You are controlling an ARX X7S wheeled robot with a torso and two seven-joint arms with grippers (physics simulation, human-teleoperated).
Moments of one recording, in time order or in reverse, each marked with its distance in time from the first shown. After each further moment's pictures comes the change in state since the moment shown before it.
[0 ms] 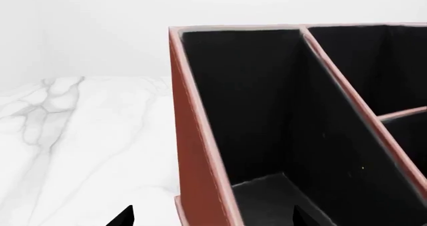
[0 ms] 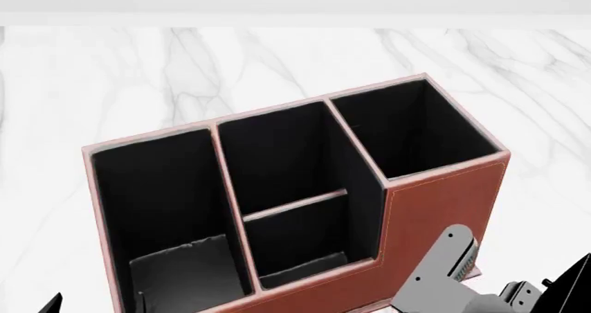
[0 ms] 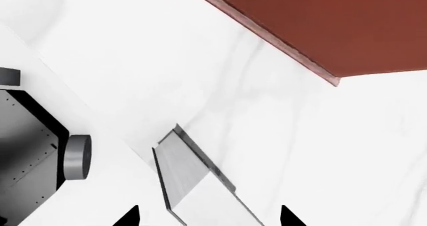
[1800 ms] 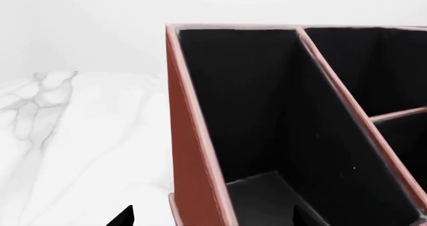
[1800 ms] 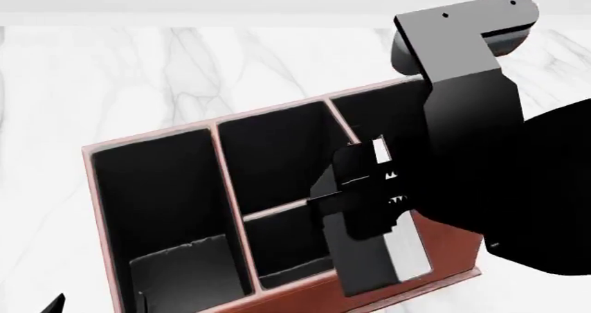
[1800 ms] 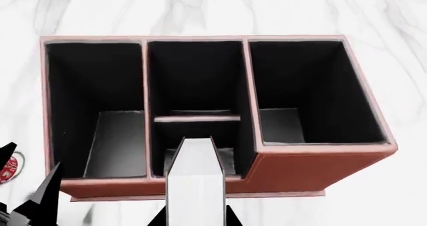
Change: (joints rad) left arm -0.001 -0.030 0.031 0.026 -0.057 -0.016 -0.016; right arm 0.228 -0.096 0.292 0.240 0.821 -0.280 0.612
